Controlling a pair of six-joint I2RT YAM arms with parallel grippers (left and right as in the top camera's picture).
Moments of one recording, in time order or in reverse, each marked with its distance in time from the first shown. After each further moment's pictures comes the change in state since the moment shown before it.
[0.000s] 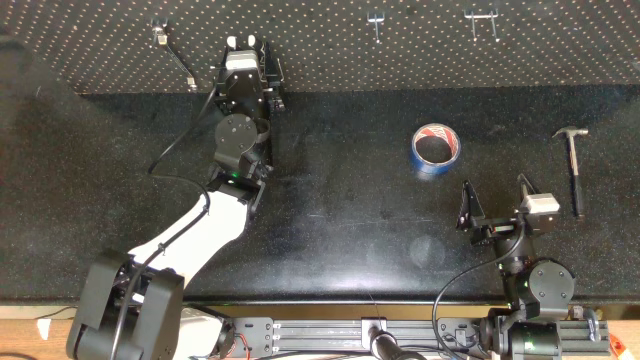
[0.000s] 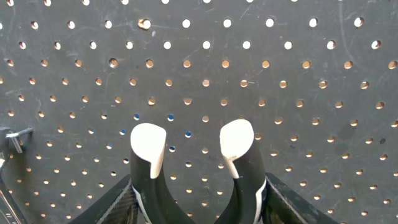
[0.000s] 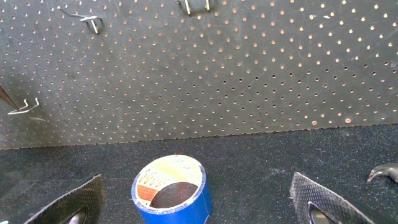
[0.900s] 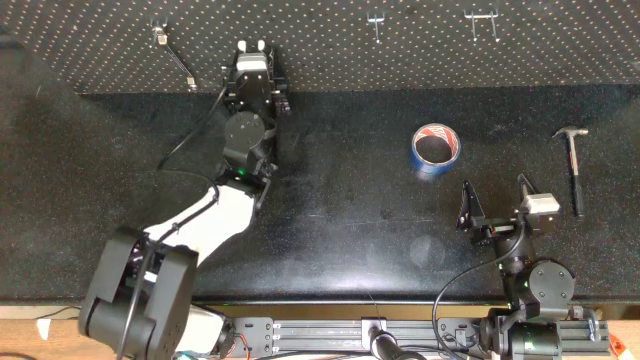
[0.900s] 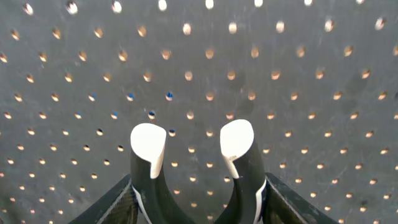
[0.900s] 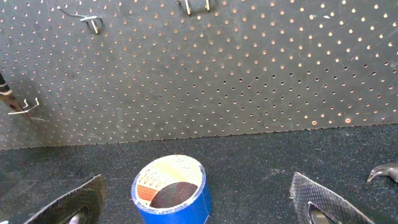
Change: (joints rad) left arm 0.000 0.095 0.000 0.039 0.026 0.000; right arm 0.000 0.000 0.000 0.000 0.000 0.000
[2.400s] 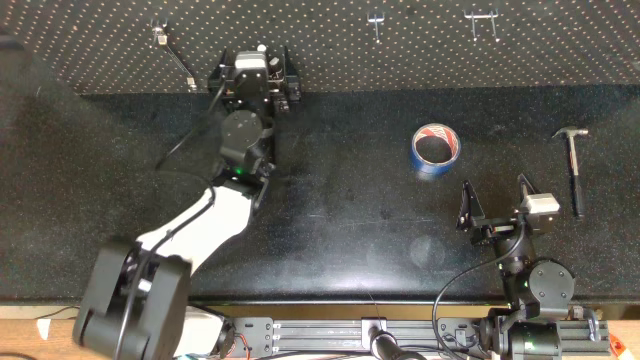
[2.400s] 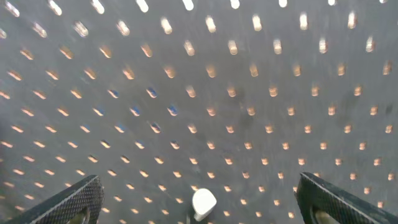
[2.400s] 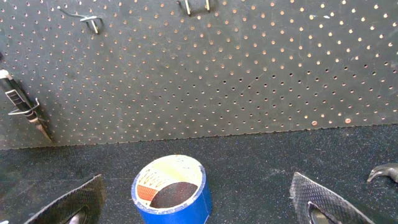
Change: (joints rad) left arm 0.006 -0.047 0.007 -0.047 0.008 0.003; right arm 0.000 0.000 0.000 0.000 0.000 0.000
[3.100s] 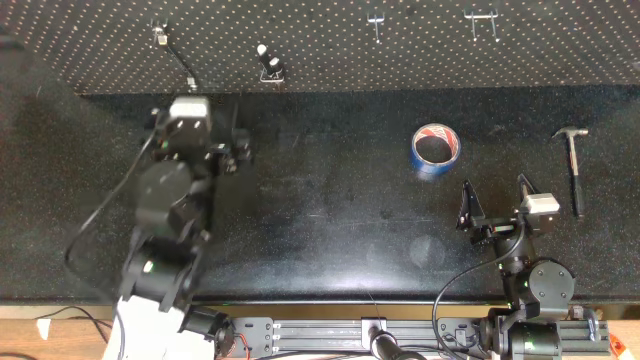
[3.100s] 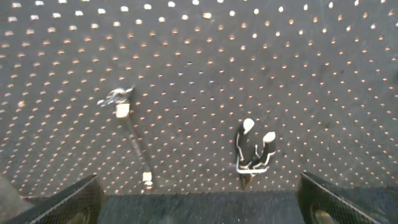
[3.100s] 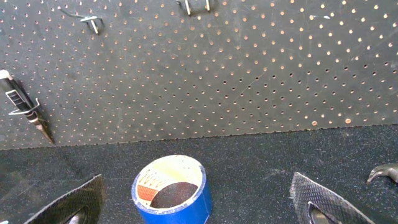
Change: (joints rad) left arm 0.099 -0.769 -0.017 -0.973 0.130 0.000; right arm 0.000 0.000 0.000 0.000 0.000 0.000
